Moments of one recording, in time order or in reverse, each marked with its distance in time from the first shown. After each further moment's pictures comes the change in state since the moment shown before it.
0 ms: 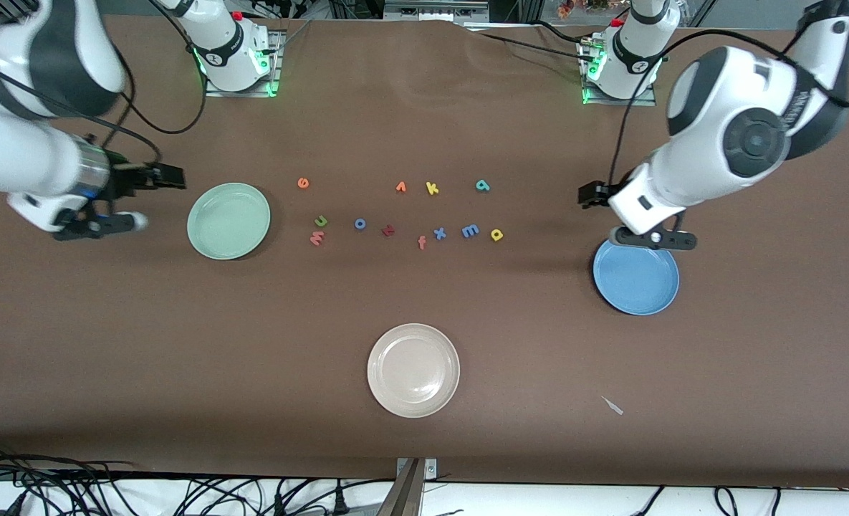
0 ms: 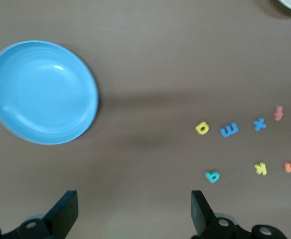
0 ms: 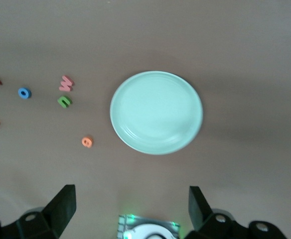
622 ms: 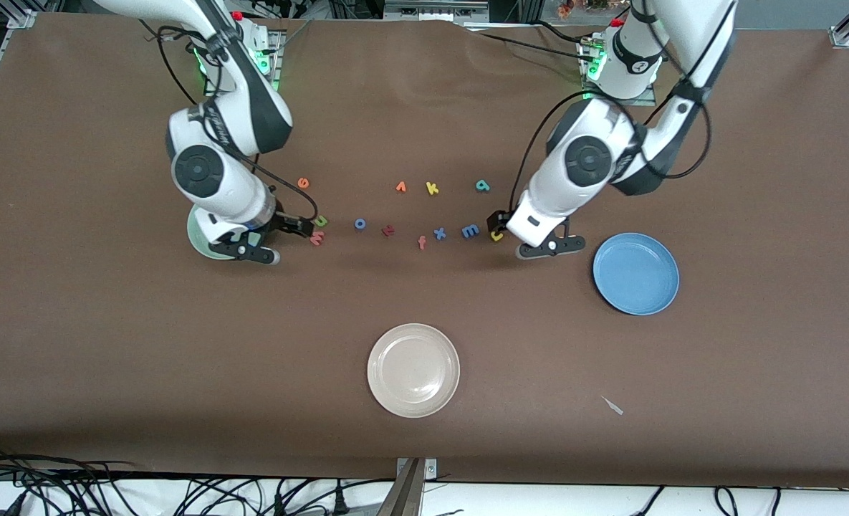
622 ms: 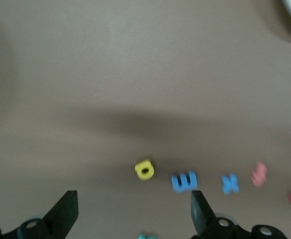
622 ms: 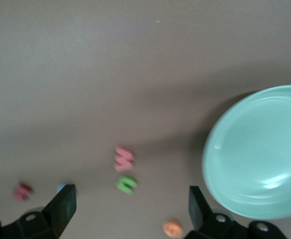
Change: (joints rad) left arm -0.095 0.236 -0.129 -0.124 0.125 0.460 -0.567; right arm 0.259 0.153 0.007 -0.257 0.000 0.646 0.642
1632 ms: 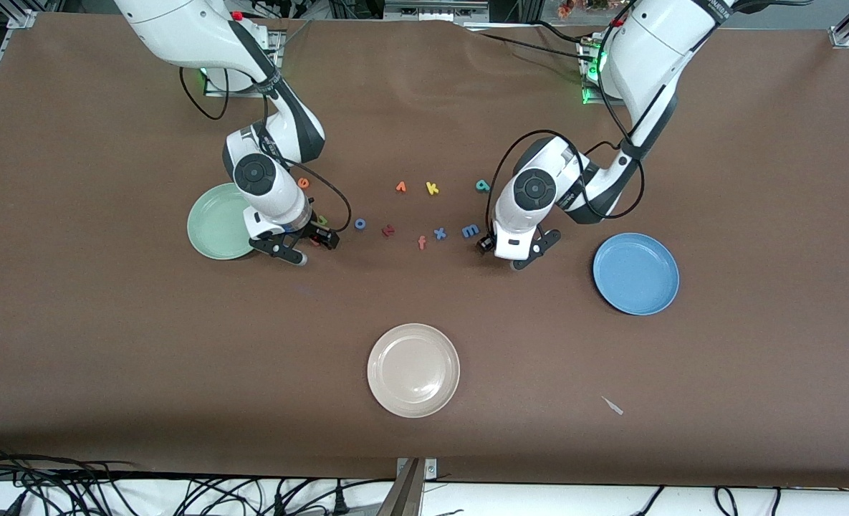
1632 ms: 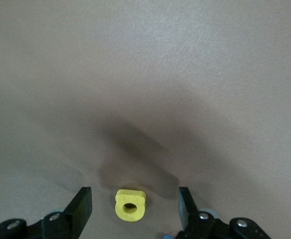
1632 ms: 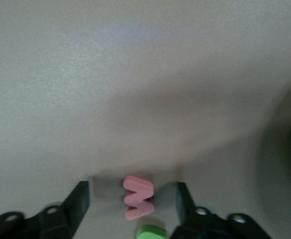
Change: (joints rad) left arm -0.041 0.209 0.000 0.005 0.121 0.138 -0.542; right arm 0.076 0.147 -0.024 -0.134 -0.036 0.354 0.164
